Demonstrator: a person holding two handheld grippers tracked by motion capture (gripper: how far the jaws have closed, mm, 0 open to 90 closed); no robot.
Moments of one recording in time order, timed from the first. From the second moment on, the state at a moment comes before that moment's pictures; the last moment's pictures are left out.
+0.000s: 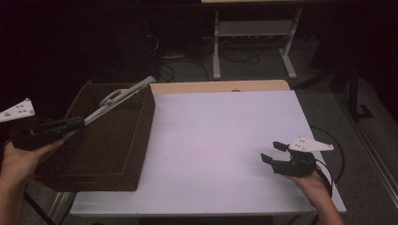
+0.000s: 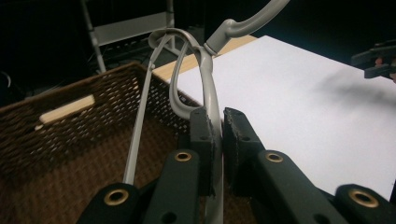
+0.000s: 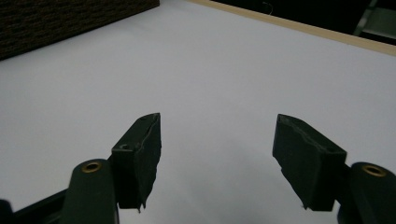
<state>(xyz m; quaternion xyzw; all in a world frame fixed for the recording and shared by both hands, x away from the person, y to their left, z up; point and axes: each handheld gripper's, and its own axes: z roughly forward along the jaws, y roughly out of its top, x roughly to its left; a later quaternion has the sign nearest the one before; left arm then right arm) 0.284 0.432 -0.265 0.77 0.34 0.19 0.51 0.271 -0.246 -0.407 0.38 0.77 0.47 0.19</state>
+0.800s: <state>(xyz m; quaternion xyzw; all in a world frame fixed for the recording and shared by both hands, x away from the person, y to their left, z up) 0.302 0.446 -0.309 0.79 0.38 0.15 0.45 0.274 -0.247 -0.408 0.38 0.77 0.47 0.19</state>
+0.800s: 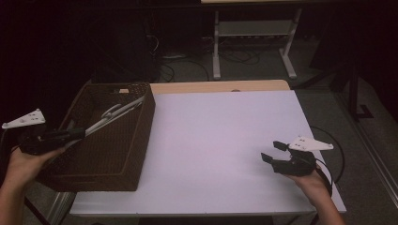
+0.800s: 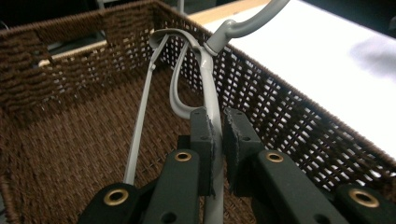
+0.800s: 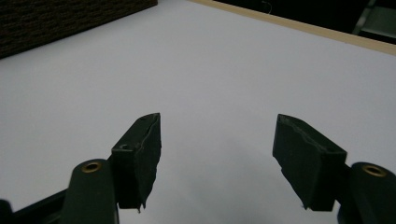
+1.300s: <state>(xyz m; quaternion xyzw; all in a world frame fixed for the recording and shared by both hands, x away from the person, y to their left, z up) 0.310 0.448 -0.319 0.78 0.39 0.16 0.46 0.272 -0.247 -0.403 0.38 0.77 0.48 0.19</state>
